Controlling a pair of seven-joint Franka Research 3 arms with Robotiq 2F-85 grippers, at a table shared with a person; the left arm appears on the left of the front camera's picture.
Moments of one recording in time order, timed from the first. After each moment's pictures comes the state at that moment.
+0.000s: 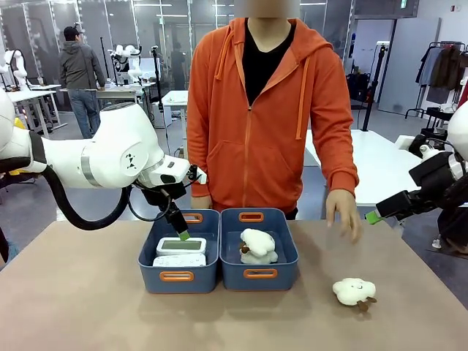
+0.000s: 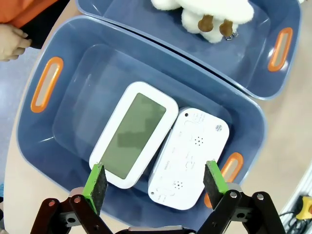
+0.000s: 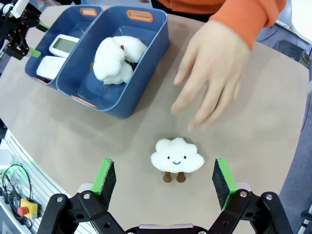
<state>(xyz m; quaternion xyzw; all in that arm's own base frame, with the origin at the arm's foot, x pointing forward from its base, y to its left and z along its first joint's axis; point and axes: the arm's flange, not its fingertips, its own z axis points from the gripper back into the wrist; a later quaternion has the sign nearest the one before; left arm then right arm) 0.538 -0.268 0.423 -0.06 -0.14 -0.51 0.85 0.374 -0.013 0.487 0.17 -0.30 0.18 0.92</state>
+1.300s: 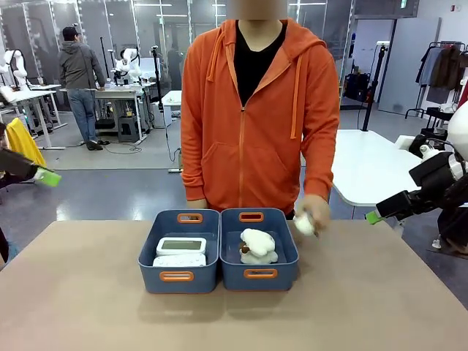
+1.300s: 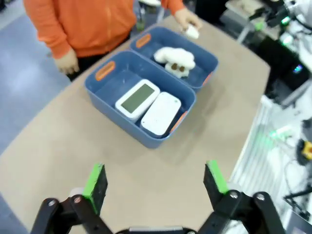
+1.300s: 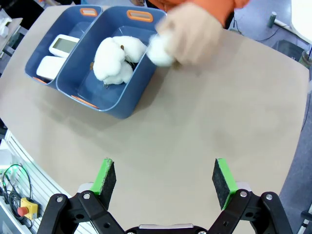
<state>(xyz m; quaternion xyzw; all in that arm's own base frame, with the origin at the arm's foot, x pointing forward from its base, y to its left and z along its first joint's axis) 0.375 0.019 0.563 -0.25 -0.36 -0.37 0.82 0.374 -0.014 0.487 0.17 -0.30 0.18 0.92</state>
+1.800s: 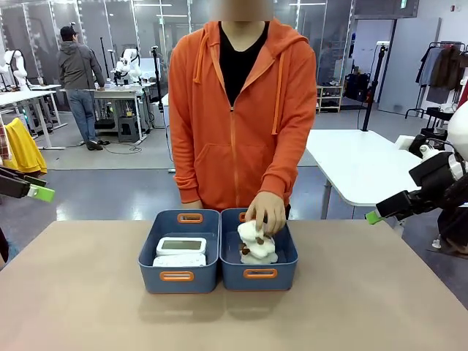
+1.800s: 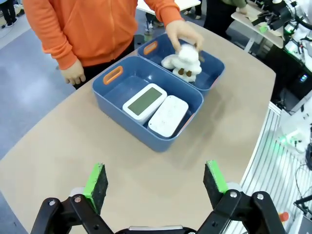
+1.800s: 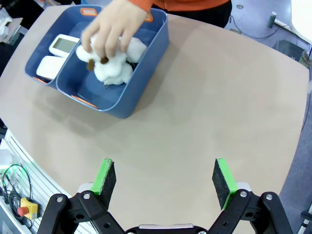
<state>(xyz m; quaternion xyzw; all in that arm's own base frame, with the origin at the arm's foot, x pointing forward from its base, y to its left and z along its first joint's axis) 0.363 0.028 0.536 -0.24 -0.40 -0.37 0.81 0.374 -0.014 0.487 0.17 -0.30 0.18 0.92</state>
